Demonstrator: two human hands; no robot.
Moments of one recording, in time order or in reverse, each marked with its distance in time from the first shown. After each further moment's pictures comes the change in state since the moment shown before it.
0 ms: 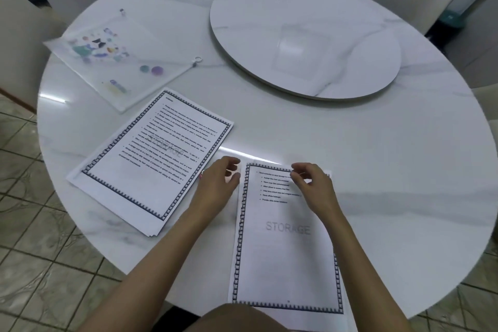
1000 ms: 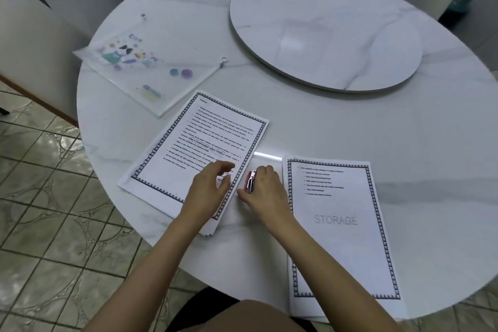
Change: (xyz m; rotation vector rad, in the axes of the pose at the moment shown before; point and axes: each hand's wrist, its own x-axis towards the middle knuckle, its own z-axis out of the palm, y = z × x) left_hand -0.012 -0.070 -0.088 0.026 -0.024 0.073; right_hand -0.034 -0.100 0.158 -0.507 -0.131 -0.055
